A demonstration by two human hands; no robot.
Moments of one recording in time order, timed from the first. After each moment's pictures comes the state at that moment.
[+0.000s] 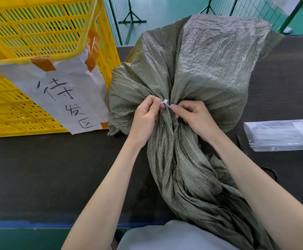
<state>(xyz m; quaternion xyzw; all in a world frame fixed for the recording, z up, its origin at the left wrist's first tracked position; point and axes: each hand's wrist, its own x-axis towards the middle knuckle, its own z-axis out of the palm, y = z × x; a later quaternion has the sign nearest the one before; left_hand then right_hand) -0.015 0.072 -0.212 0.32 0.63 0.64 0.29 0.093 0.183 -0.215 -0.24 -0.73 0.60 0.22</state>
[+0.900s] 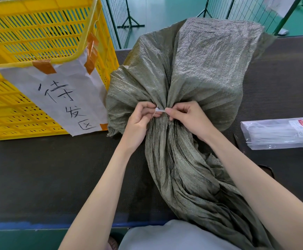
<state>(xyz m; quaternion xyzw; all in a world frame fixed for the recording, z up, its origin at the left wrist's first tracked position) -0.026 0.053 -0.228 0.35 0.63 0.62 0.31 0.093 0.180 -0.212 -0.25 -0.76 0.57 0.19</state>
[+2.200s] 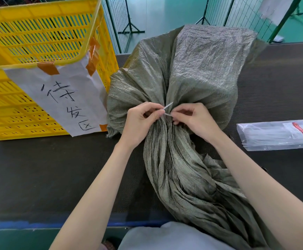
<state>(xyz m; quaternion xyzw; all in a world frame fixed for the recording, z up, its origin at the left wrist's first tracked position) -0.016 0.056 -0.207 0.44 0.69 0.55 0.17 0.115 0.184 -0.205 -0.26 -0.76 0.56 0.19</state>
